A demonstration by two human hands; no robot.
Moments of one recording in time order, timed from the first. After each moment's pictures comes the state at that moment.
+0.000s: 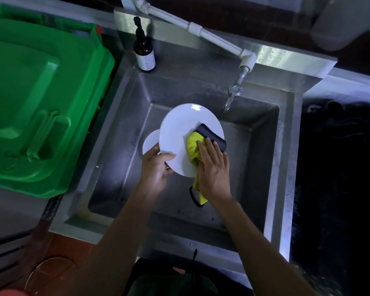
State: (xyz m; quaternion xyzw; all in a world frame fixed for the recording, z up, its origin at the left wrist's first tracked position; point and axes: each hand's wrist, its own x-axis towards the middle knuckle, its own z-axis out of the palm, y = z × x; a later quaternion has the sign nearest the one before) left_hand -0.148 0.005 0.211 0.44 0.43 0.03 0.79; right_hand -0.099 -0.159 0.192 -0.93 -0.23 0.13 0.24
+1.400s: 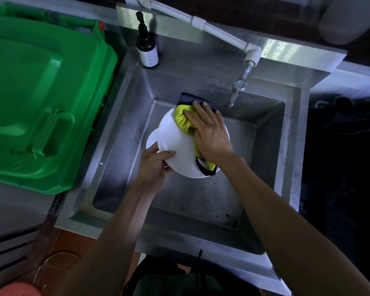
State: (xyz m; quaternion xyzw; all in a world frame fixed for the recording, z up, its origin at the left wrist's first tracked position) left_hand -0.159 0.013 0.219 0.44 0.40 0.03 0.80; right_hand -0.015 -0.115 0.206 -0.90 -0.37 0.10 0.20
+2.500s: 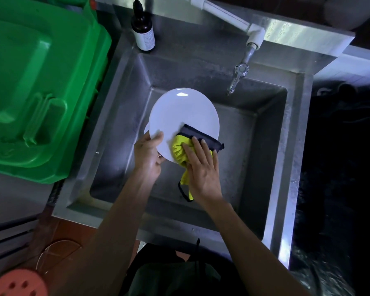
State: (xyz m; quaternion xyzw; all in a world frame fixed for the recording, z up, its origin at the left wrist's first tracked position) left_hand -0.155 0.014 0.207 0.42 0.47 0.09 0.77; right_hand -0.144 -0.150 0.177 -0.92 -0.27 0.15 0.26
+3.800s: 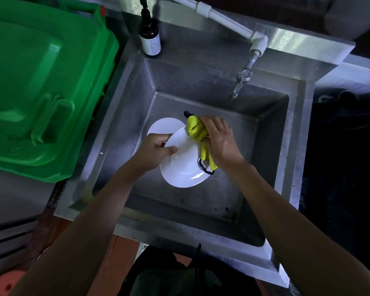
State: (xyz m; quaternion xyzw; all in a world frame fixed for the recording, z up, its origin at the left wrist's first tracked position) left_hand -0.160 0.044 0.220 0.77 0.22 -0.10 0.59; right_hand -0.044 -0.149 0.201 -0.89 -0.36 0.10 0.27
